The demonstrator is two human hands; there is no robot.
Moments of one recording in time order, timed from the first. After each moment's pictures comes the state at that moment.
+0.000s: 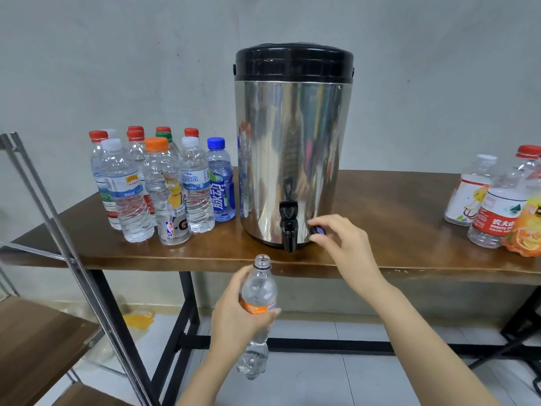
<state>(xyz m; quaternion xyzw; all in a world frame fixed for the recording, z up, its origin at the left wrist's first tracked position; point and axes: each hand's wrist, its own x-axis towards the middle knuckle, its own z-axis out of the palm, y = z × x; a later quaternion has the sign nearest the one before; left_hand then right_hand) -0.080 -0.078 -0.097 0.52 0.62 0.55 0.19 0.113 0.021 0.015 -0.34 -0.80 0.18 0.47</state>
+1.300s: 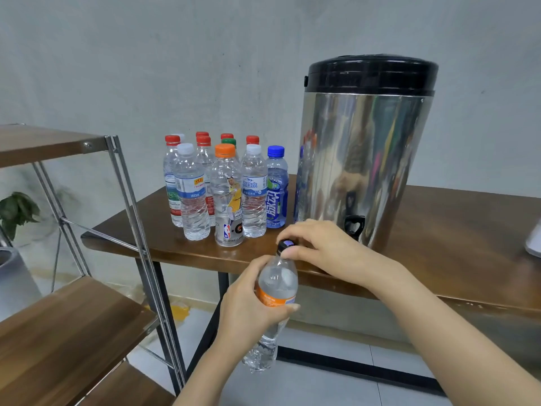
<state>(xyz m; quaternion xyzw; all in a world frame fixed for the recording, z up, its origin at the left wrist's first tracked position) -0.136 -0.109 -0.040 0.52 0.65 0.54 0.15 0.000 -0.001 0.075 -0.20 -0.96 0.14 0.17</state>
